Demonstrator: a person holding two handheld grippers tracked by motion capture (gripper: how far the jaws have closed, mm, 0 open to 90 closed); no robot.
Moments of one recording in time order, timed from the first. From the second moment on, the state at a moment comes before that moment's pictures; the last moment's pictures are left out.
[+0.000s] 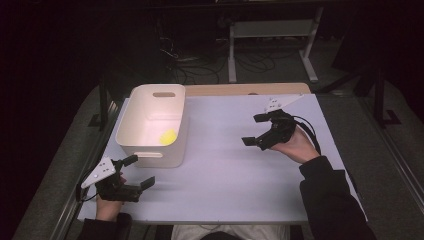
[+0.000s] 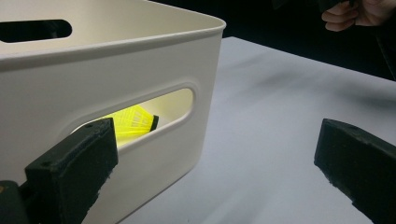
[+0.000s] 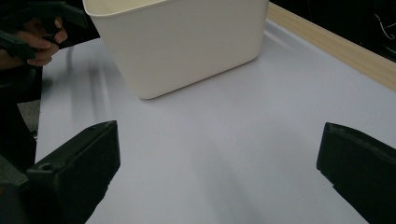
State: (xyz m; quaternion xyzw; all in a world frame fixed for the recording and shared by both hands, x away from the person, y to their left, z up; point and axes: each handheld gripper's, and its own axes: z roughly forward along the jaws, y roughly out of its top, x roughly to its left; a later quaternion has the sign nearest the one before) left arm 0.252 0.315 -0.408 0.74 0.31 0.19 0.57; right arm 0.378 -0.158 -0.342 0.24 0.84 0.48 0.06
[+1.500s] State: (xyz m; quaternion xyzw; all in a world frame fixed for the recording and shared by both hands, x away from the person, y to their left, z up) left arm 0.252 0.315 -0.408 0.74 0.30 0.19 0.57; right arm 0.345 -0.227 -0.377 0.31 0.81 0.49 0.09
